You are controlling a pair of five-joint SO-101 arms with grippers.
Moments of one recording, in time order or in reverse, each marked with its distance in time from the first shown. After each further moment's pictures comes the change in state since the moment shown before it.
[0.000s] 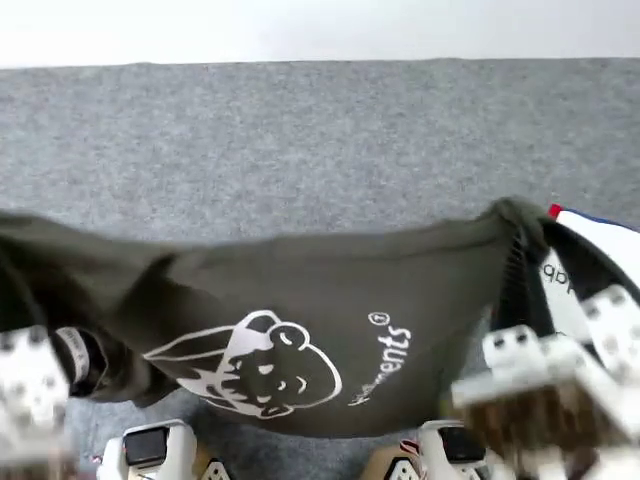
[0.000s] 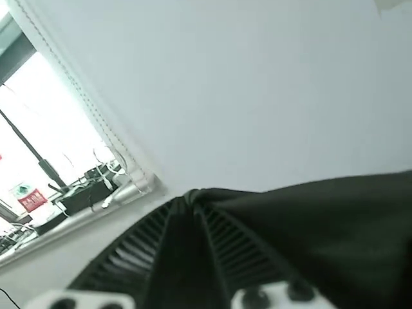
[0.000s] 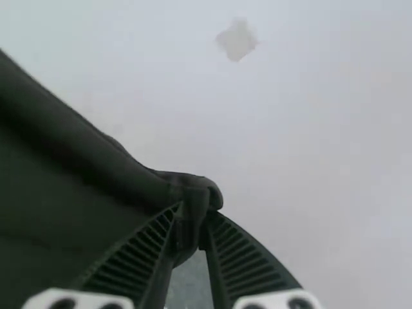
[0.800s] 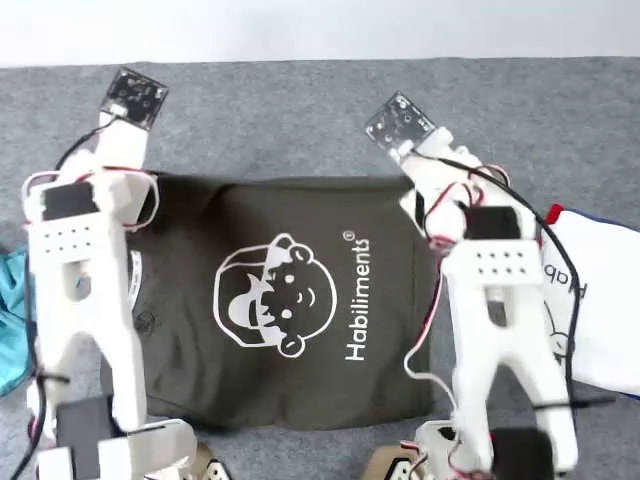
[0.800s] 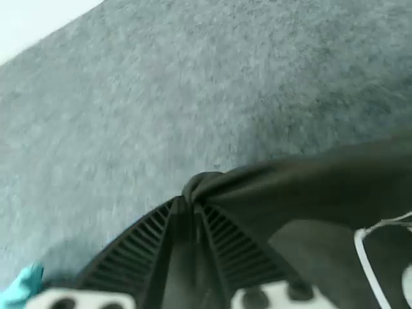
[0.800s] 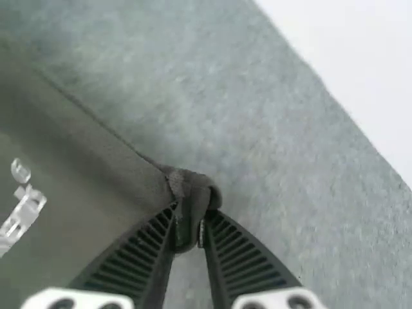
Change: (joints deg) left arm 0.9 40.7 50.1 -38.0 0.0; right arm 0.0 30.2 57.7 -54.6 -1.0
